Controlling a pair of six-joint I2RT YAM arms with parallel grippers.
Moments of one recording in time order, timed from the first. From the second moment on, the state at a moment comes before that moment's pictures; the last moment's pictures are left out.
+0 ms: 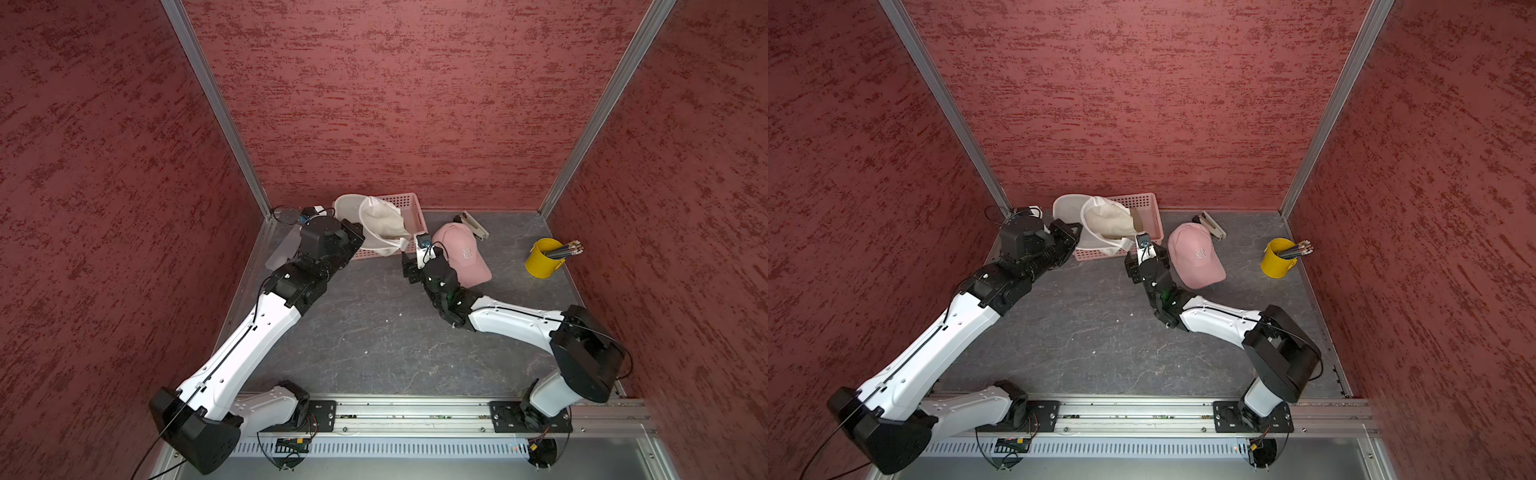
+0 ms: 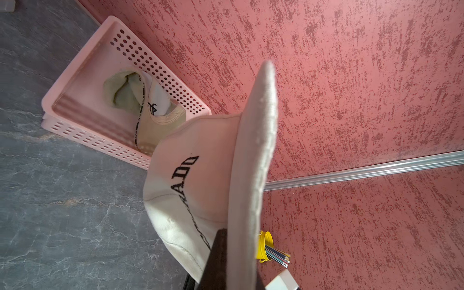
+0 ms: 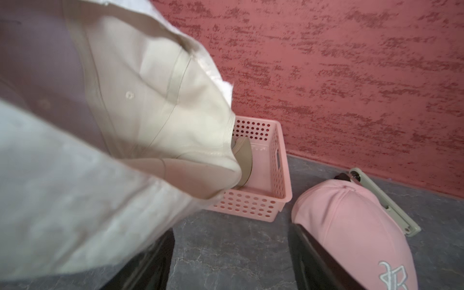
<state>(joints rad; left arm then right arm) -0.49 1.15 1.22 -0.39 -0.16 -1.15 0.82 1.60 0.94 0.50 0.53 0.06</state>
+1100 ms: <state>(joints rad) -0.25 1.19 1.33 -0.47 0.20 -0.96 0.83 1.35 0.77 0.48 0.35 -0.17</state>
